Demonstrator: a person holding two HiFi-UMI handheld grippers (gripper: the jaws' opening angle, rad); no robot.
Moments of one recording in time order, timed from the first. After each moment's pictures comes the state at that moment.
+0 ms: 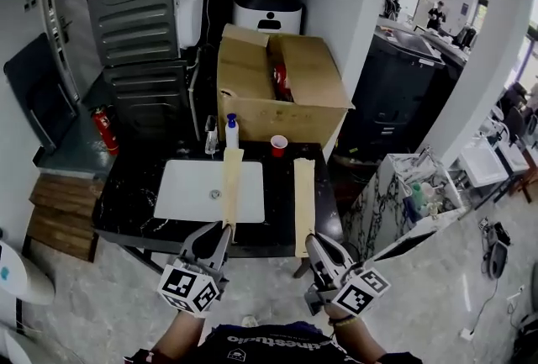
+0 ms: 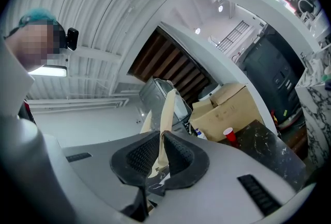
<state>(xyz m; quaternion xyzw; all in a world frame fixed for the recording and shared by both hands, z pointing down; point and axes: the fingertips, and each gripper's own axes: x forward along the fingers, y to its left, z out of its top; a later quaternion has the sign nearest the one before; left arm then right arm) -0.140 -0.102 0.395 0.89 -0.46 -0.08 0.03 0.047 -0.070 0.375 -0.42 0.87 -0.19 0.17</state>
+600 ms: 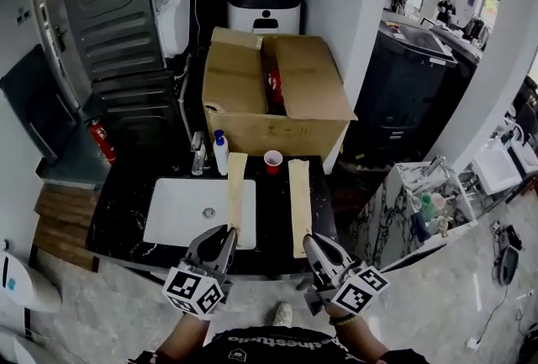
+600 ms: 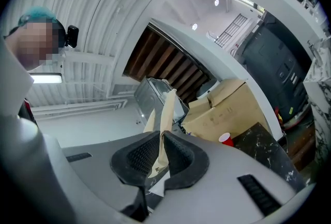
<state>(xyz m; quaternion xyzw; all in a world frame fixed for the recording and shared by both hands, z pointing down) -0.073 -0.214 0.409 0.88 -0.46 -0.07 0.06 0.101 -0.189 0.389 -0.40 0.87 -0.21 0.17</state>
